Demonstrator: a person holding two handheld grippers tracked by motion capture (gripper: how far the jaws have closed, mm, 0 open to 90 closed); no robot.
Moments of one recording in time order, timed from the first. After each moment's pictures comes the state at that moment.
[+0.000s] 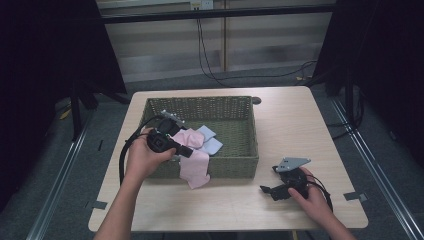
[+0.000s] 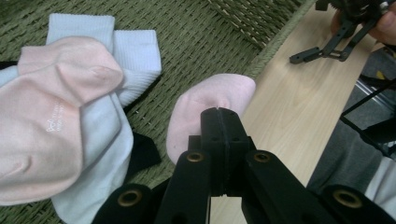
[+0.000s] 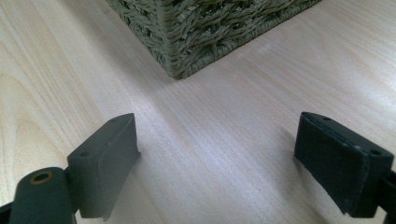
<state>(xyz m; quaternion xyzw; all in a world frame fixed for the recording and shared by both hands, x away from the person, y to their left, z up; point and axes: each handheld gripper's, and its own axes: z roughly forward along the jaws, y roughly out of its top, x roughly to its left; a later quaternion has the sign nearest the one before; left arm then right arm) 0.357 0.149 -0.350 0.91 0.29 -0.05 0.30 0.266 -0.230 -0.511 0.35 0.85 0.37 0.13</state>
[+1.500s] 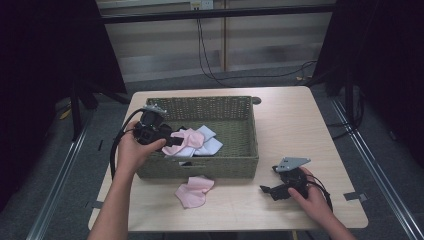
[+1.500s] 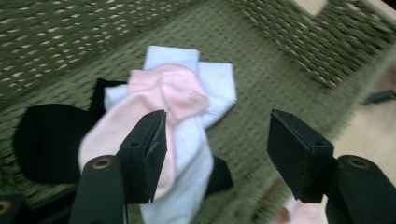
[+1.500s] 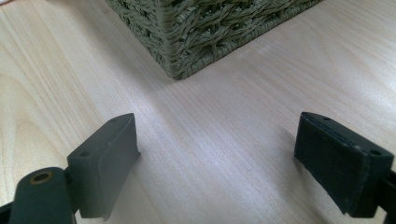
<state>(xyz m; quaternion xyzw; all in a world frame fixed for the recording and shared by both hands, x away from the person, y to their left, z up) 0.392 0.187 -0.363 0.87 0.35 0.05 0.34 0.267 -0.230 -0.511 0.35 0.85 0.37 0.13</state>
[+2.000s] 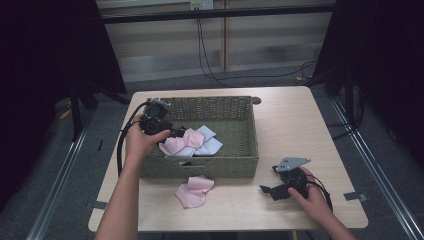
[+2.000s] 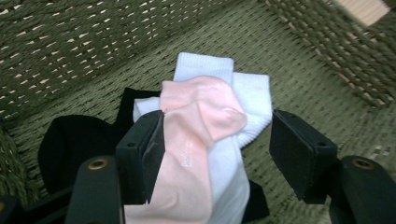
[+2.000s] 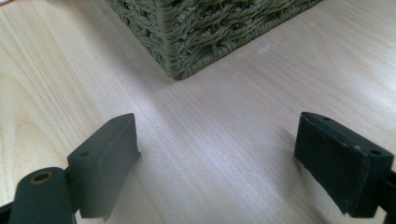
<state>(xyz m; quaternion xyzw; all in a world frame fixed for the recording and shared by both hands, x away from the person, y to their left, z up) 0.426 0.178 -0.378 0.87 0.37 0.06 0.33 0.266 -0.230 -0.511 0.35 0.85 0.37 0.13</state>
